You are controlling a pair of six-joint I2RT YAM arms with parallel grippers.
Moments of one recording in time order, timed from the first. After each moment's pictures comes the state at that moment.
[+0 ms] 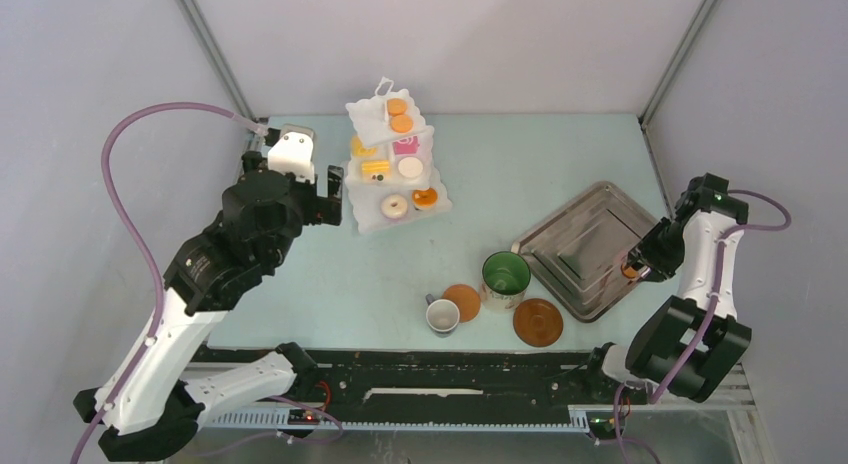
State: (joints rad) left arm -0.72 0.92 1.45 -0.84 -0.60 -0.03; right arm -0.49 1.32 1.16 -1.24 -0.09 0.38
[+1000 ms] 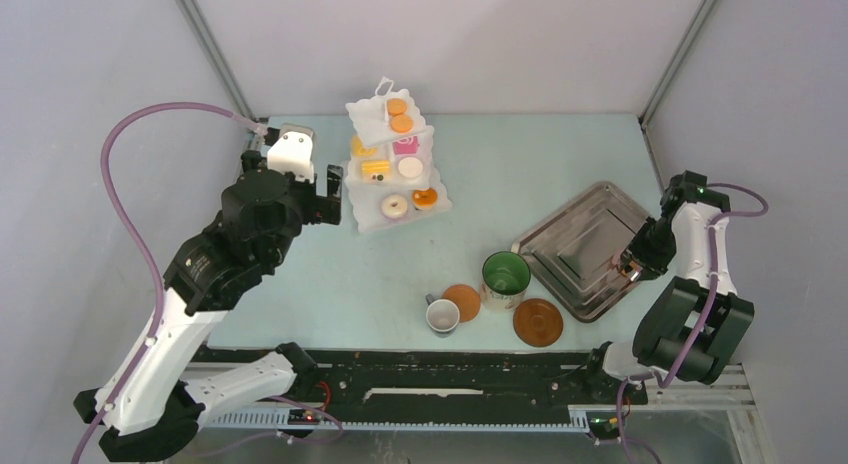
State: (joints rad) left arm -0.71 0.92 1.45 -0.84 -0.60 -0.02; right arm -0.41 1.41 1.14 -1.18 -0.03 0.33
